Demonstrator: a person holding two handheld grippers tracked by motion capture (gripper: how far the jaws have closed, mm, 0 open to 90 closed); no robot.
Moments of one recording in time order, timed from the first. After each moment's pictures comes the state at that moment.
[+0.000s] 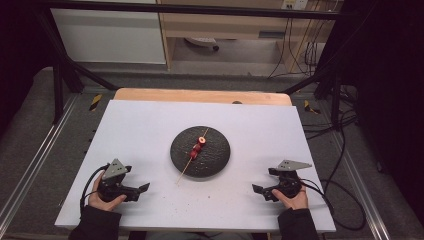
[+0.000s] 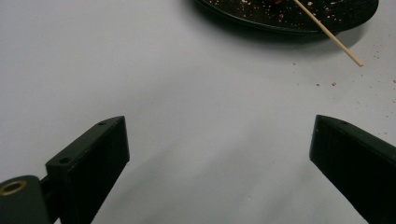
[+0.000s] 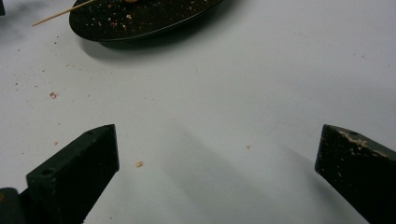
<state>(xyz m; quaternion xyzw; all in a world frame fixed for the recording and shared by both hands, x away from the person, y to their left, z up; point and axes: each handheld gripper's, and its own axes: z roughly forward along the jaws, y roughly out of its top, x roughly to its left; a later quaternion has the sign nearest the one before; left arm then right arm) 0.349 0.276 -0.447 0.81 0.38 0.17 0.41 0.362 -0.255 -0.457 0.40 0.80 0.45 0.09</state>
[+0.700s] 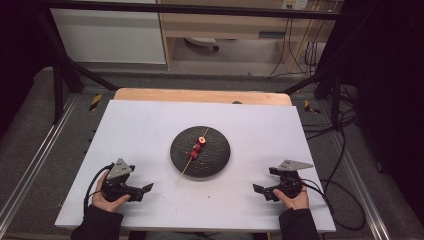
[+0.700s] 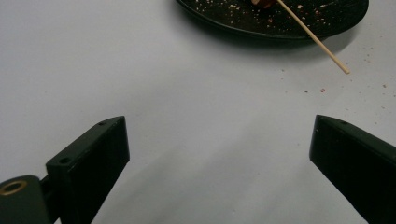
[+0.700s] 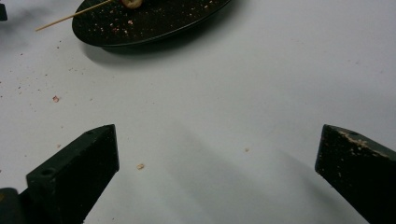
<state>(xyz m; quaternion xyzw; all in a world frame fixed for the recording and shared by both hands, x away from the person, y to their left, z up) 0.349 0.264 -0.442 0.82 0.37 0.17 0.40 0.361 -0.256 -0.454 0.39 0.80 0.45 0.09</state>
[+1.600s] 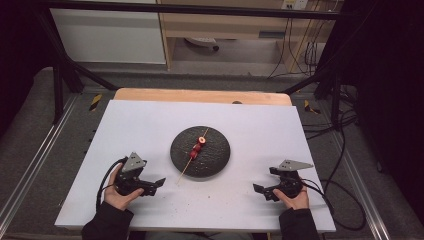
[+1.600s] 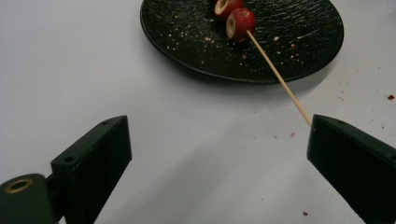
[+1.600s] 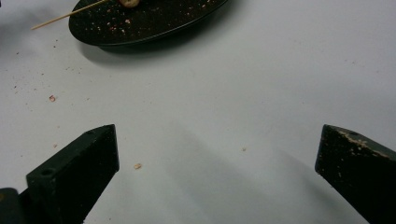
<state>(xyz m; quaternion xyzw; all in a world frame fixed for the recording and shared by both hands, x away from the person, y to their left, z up) 0.358 0.222 -0.421 0.82 0.37 0.17 0.40 0.361 -0.256 -0.454 0.39 0.80 0.45 0.10</state>
